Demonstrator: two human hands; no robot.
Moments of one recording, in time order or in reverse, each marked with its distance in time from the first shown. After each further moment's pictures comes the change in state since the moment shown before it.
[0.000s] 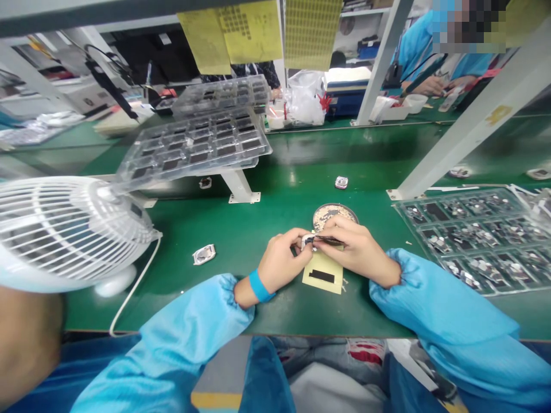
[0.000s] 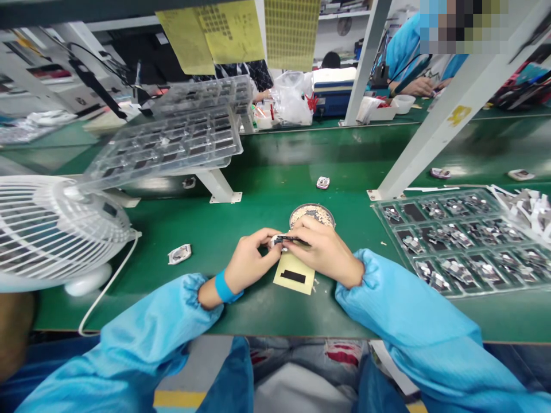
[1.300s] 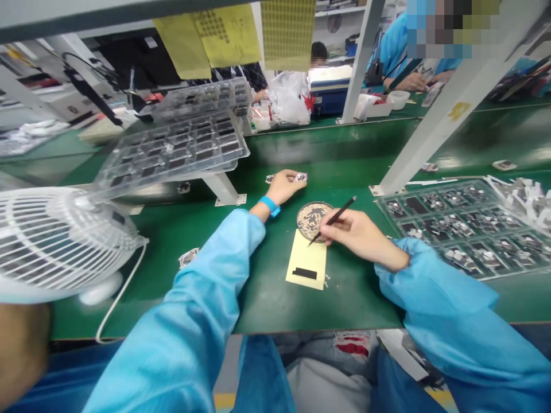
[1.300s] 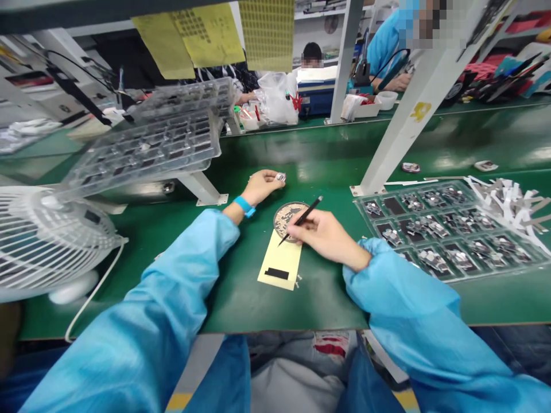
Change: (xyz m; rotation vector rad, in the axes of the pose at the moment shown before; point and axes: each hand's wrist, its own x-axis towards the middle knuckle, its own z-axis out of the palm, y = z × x) left_hand 0.178 -0.031 0.022 0.097 -0.060 -0.173; right_hand -0.004 0.007 -0.037 0.679 0.022 0.624
